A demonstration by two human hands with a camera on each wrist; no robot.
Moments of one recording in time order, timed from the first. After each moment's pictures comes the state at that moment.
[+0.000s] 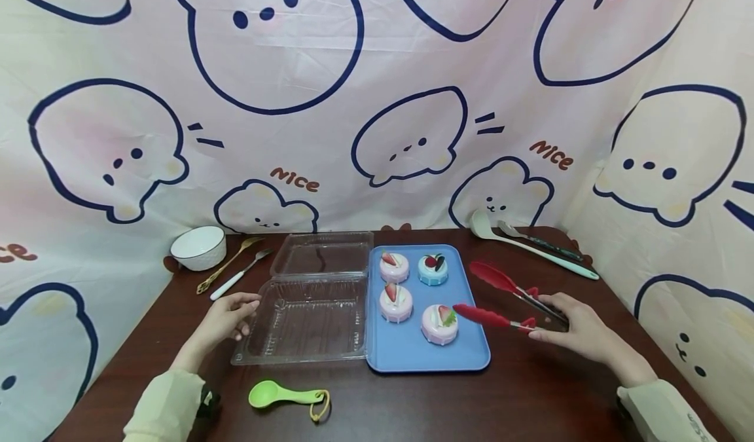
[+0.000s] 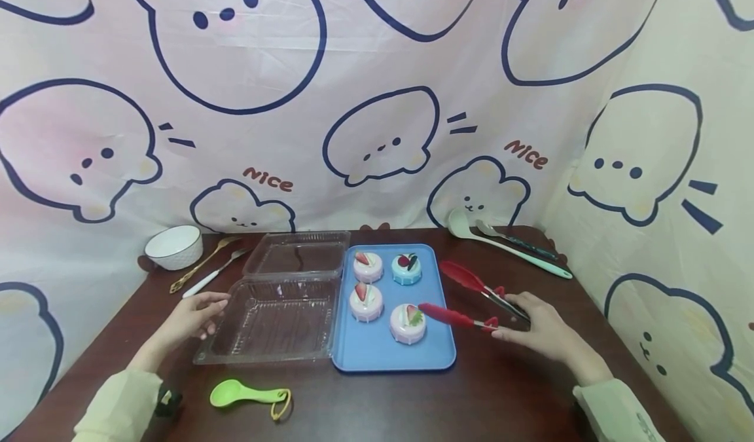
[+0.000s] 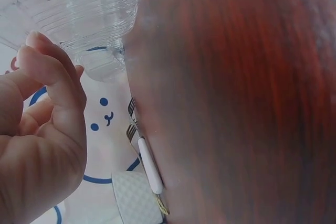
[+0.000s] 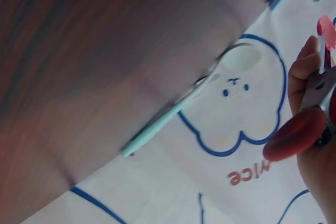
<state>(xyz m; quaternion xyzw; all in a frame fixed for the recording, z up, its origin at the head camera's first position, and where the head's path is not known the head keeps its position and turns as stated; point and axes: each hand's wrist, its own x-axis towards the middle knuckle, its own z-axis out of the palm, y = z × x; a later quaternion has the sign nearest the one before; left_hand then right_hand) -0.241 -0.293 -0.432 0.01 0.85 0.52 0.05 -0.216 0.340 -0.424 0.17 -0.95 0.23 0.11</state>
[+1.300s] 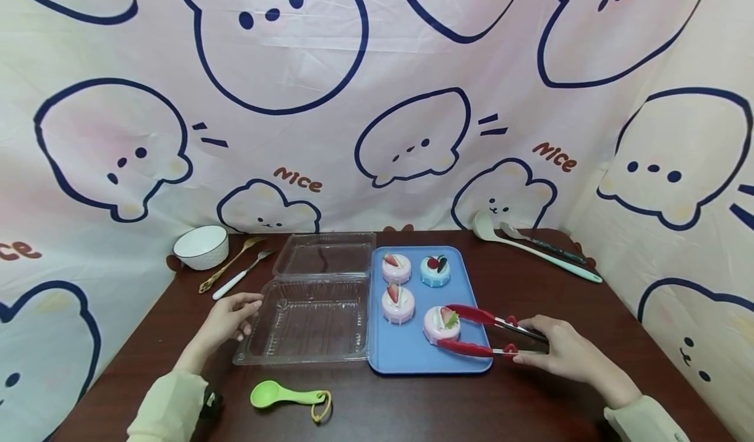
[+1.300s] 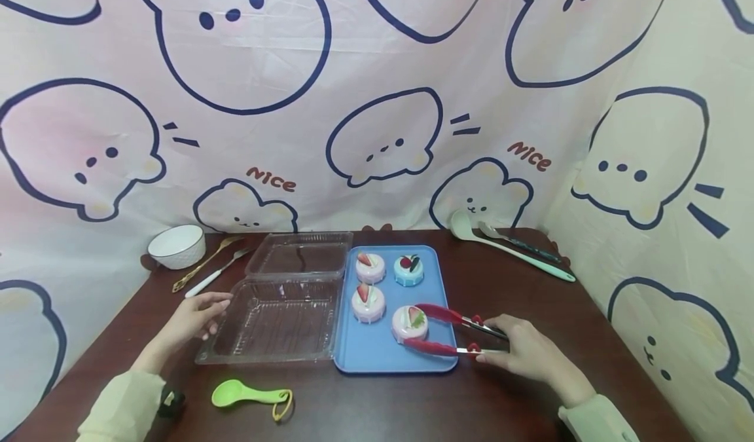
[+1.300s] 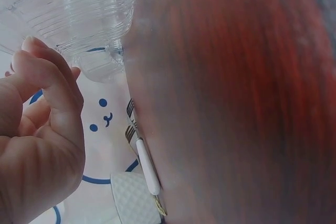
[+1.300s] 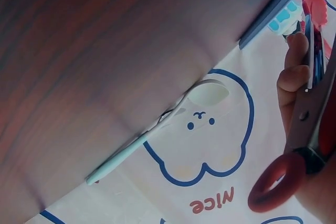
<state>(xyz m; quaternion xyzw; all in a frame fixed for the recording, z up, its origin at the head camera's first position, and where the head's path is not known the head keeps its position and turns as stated) -0.239 -0.292 -0.433 0.00 0.85 0.53 0.04 -0.200 0.305 -0.433 0.24 -0.94 0.22 0.06</state>
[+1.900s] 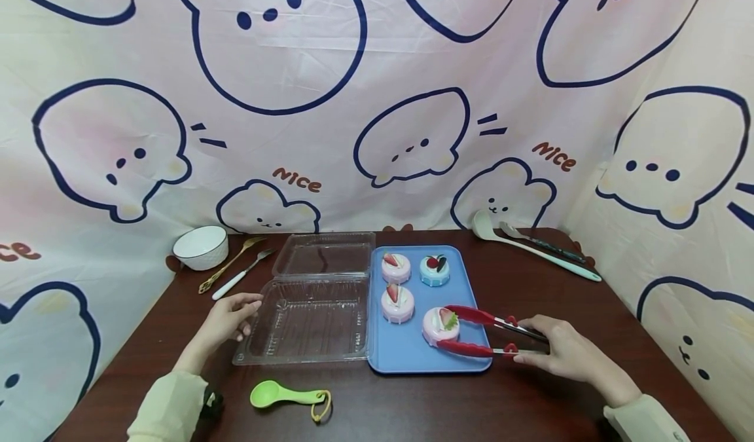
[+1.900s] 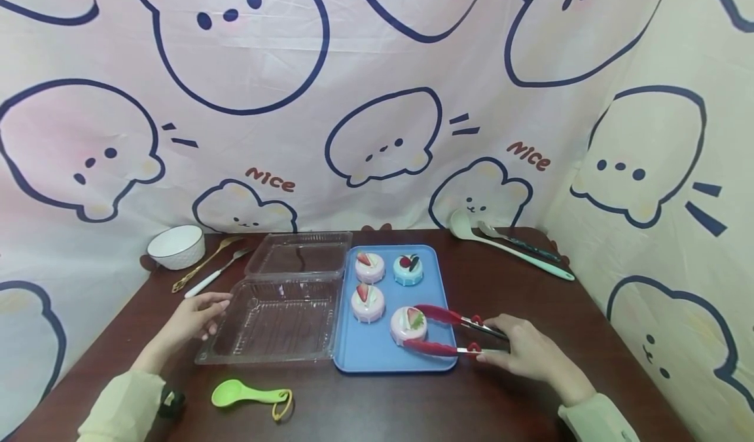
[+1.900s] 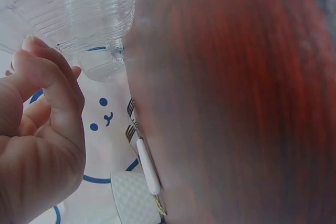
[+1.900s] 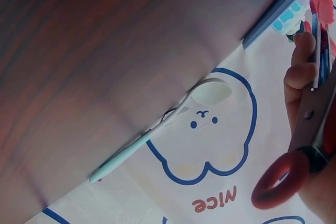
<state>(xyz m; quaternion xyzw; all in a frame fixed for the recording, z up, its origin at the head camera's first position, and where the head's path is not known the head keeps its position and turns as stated) -0.240 -0.293 -0.434 0.01 0.84 0.53 0.04 -0.198 0.306 -0.431 0.26 -0.94 0.20 0.09</state>
